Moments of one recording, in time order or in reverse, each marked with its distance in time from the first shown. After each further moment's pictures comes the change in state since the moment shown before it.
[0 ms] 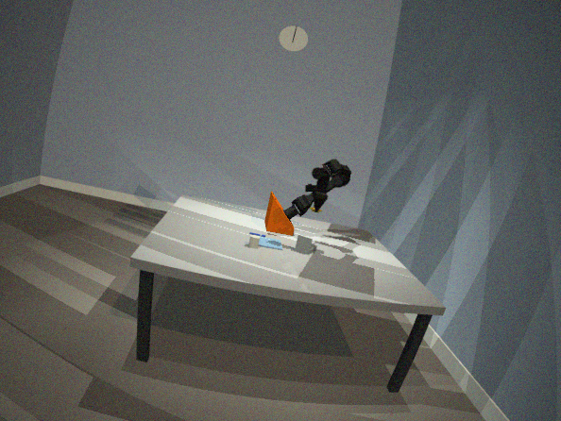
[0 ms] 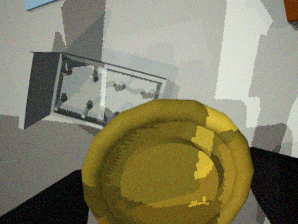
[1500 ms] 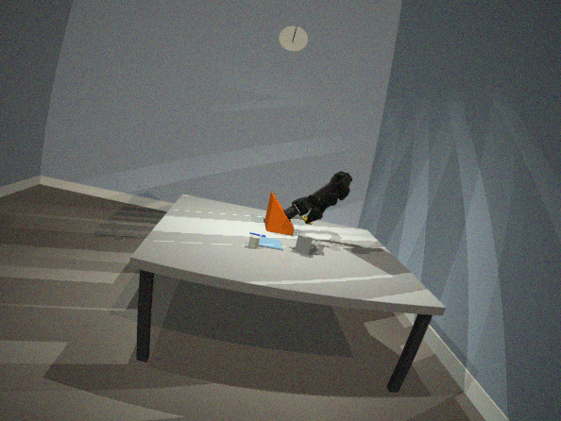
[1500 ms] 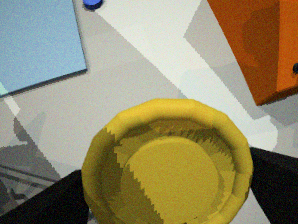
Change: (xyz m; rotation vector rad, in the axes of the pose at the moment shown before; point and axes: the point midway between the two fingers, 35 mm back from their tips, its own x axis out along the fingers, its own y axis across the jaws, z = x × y) arm 0.072 -0.047 0.010 0.028 -0.485 -0.141
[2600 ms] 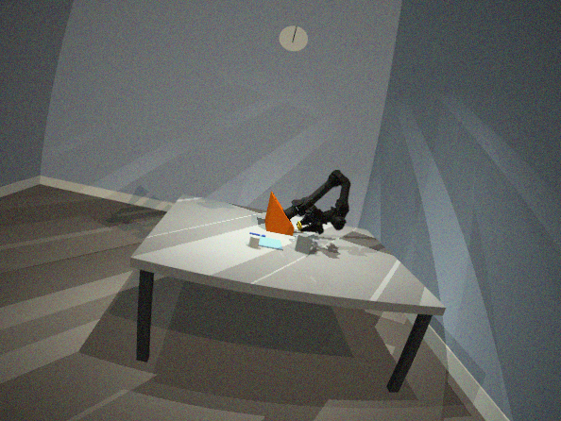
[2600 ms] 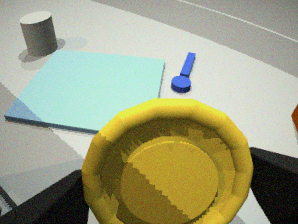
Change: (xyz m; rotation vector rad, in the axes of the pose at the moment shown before) arm 0.048 0.015 -0.007 -0.344 -0.547 0.247
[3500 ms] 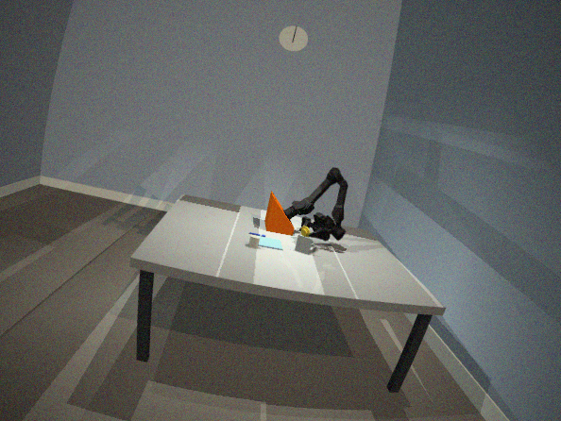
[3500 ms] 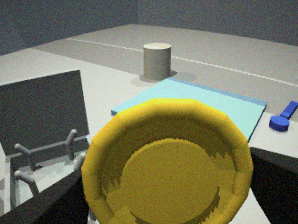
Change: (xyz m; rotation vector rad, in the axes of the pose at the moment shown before) arm -0.009 0.017 -0.030 -0.142 -0.315 0.419
